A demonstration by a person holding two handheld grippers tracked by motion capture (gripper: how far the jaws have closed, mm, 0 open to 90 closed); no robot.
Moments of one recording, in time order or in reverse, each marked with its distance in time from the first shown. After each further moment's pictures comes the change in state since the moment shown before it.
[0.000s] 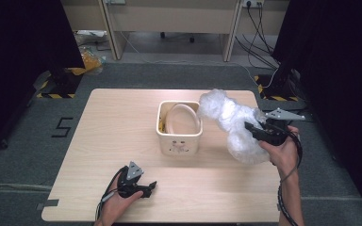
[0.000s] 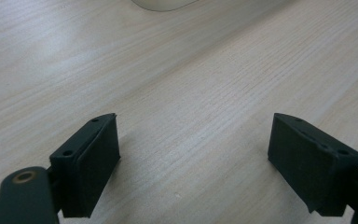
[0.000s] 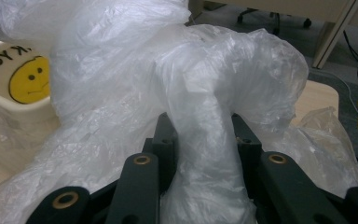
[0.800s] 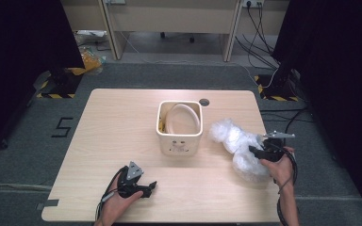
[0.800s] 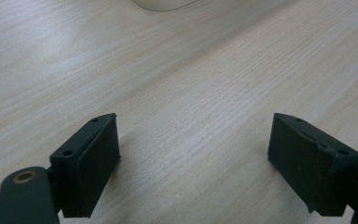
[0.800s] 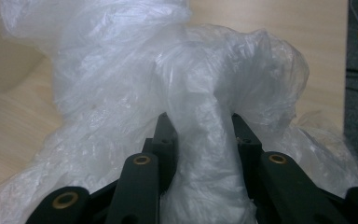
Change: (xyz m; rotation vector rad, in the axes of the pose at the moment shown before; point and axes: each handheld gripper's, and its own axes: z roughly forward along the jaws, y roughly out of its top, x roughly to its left) left arm 0.000 0.000 0.000 0.000 -0.002 -0.003; right arm -0.038 -0.094 0.040 0.234 -0.063 0.127
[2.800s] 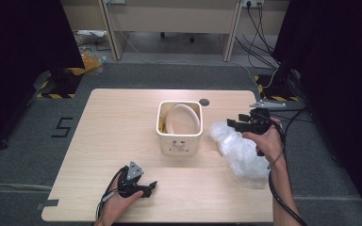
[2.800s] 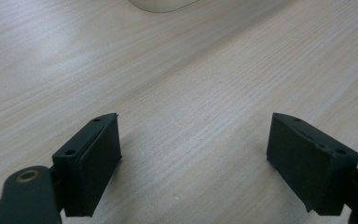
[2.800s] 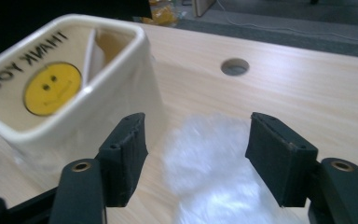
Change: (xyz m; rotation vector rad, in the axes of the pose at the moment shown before) left arm 0.000 0.000 0.001 -0.003 -0.004 0.000; right arm 0.052 0.101 -0.017 -0.151 0.188 -0.049
